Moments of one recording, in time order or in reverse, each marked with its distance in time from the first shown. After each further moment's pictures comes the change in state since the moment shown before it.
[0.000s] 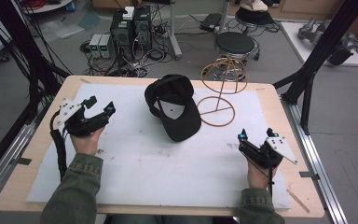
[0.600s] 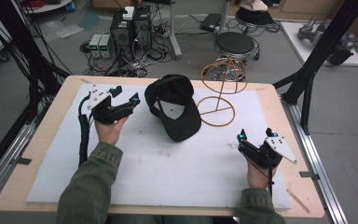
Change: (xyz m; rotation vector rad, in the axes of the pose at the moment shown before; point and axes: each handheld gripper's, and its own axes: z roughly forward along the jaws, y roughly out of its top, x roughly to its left) left arm -0.042 0.011 0.059 0.029 -0.109 0.033; right arm 0.001 0.000 0.000 0.002 0.013 -0.006
